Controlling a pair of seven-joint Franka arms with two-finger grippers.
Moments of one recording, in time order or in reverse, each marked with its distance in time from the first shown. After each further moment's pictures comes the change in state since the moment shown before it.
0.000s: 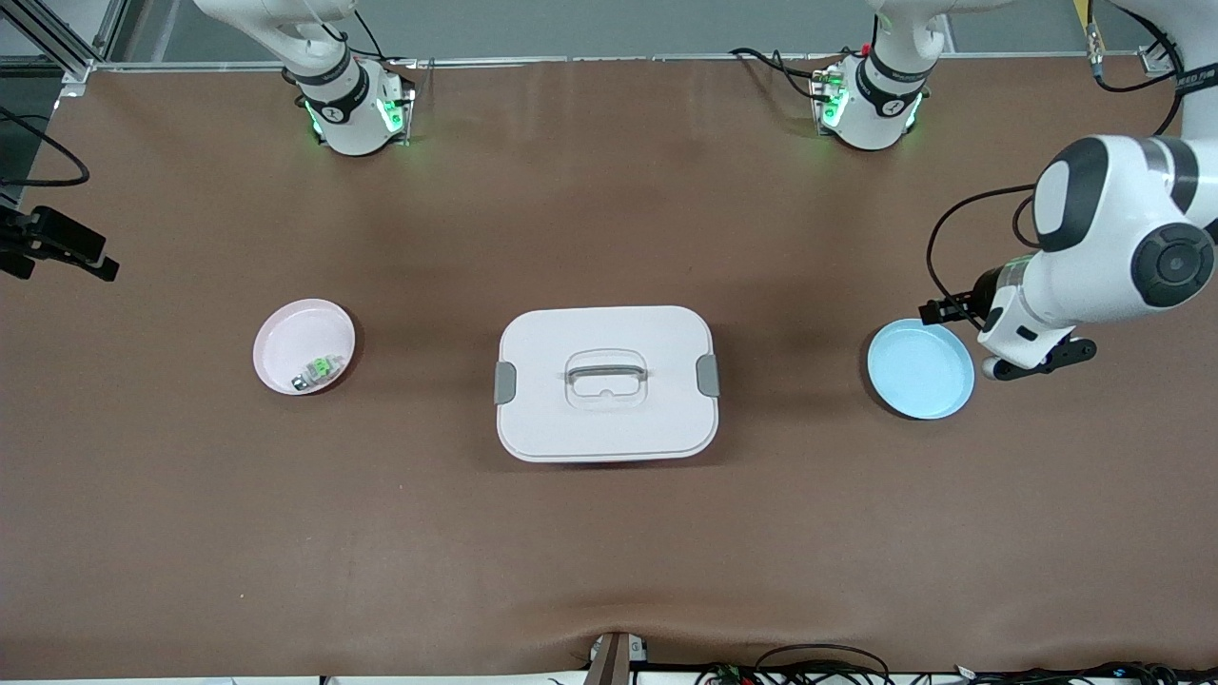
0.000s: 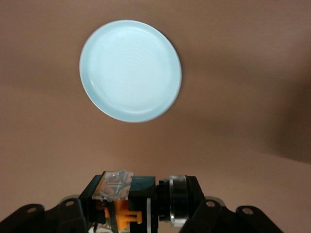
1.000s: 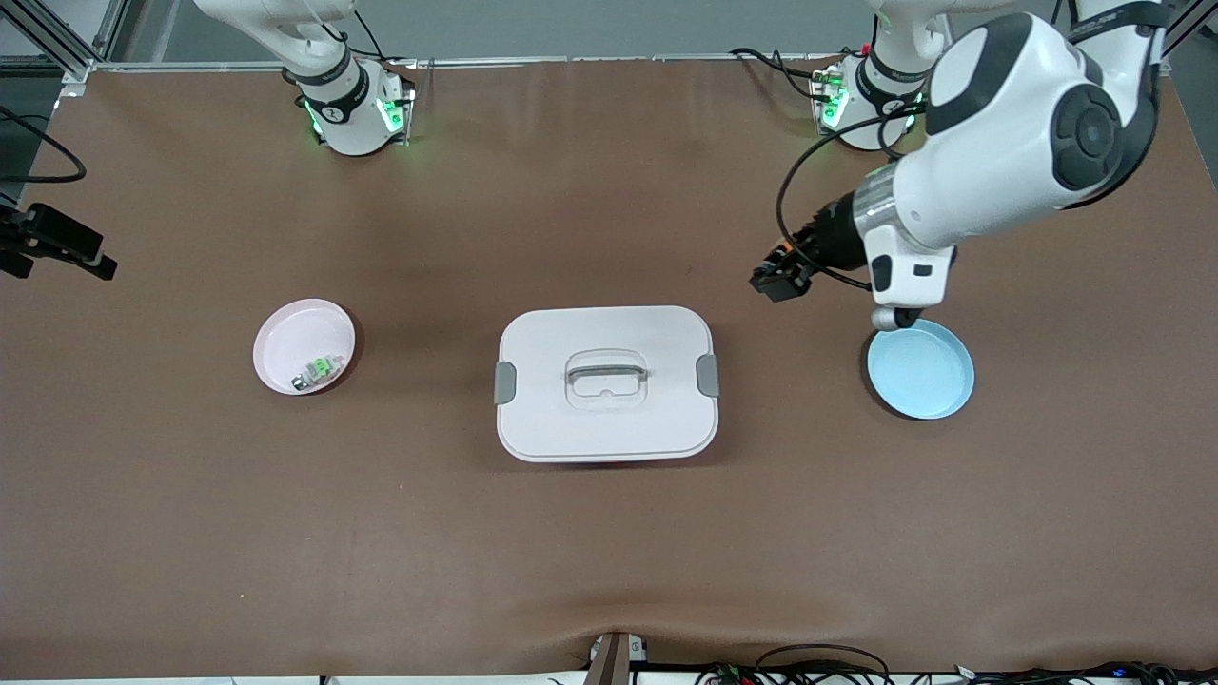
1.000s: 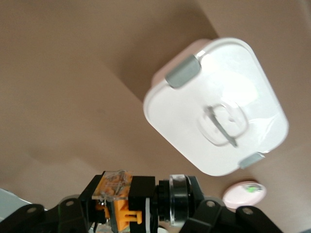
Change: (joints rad) left arm -0.014 0.004 -0.348 0.192 -0.319 0.114 -0.919; right arm -0.001 0.000 -0.002 0.018 0.010 -0.003 -0.008
